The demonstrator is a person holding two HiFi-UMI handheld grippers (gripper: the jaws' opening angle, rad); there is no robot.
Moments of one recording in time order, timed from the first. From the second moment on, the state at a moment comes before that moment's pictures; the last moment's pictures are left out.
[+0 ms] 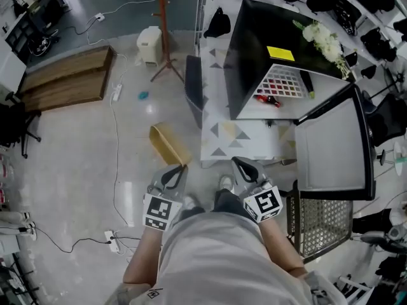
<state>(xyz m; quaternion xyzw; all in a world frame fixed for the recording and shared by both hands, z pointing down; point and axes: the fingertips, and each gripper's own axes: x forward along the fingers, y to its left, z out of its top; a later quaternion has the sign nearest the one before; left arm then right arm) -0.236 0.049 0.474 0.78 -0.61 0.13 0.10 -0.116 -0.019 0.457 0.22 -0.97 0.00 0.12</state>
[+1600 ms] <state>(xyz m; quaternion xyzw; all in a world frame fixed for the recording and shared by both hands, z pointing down) 0.034 -0.174 0.484 0.92 -0.32 0.20 0.05 0.103 -0.192 0.475 0.44 -0.89 0.06 0.11</state>
